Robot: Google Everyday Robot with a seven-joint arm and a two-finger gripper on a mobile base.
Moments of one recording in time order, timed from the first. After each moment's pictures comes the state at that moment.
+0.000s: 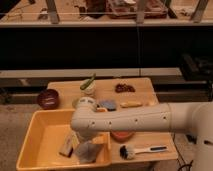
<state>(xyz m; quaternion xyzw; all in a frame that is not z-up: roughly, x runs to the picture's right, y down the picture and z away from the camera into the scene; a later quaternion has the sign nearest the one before) -0.093 0.255 0.723 -0.14 -0.30 -0.80 0.50</state>
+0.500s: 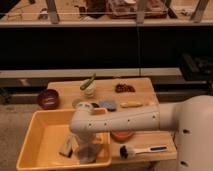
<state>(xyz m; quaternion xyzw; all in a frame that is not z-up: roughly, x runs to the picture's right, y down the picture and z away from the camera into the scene) -0.095 0.282 0.745 -0.18 -0.32 -0.78 0.51</state>
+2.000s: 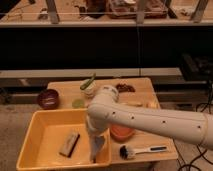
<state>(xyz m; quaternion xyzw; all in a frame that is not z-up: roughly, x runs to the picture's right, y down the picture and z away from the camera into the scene) -0.052 0.181 0.647 -0.09 -0.32 -0.75 0.58</state>
